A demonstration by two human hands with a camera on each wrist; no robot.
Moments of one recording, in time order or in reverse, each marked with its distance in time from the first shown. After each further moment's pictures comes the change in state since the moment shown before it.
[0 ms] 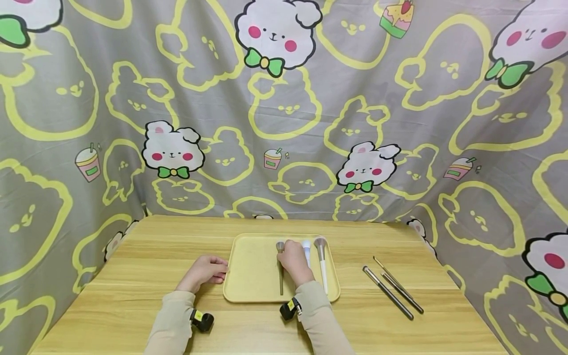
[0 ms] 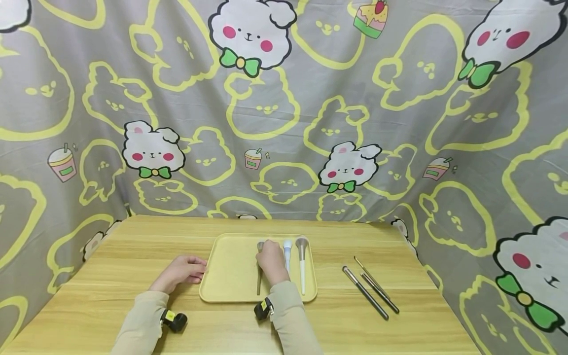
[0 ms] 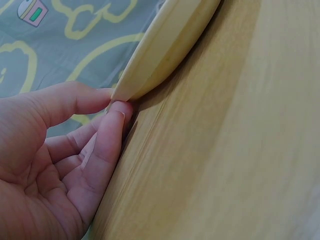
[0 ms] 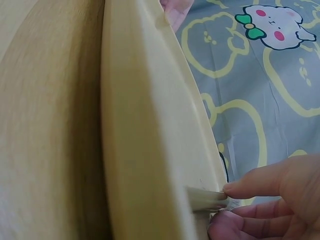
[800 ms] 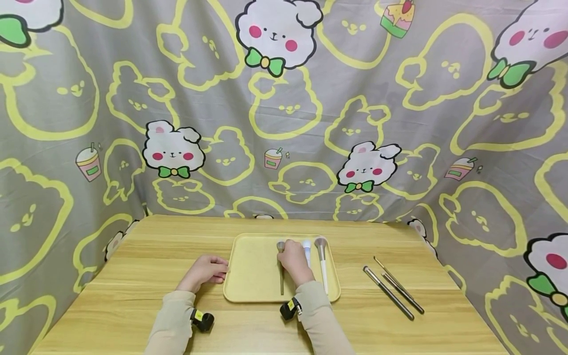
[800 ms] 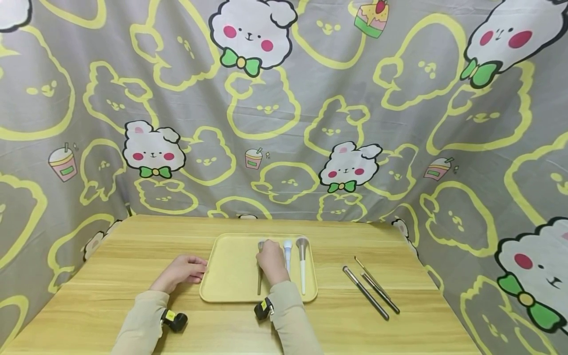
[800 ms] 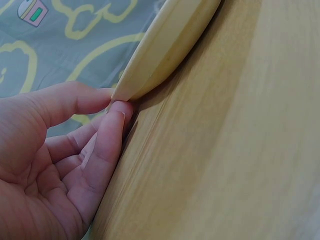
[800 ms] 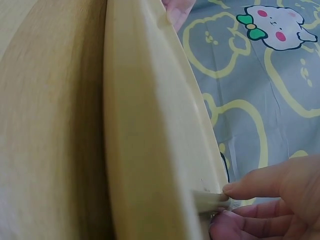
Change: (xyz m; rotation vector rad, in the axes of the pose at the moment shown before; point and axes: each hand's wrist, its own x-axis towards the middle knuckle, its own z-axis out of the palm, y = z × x) left_hand -0.001 0.001 0.001 -0.015 -0.001 -0.003; right_hand 0.001 0.000 0.001 -0.013 0.013 -0.005
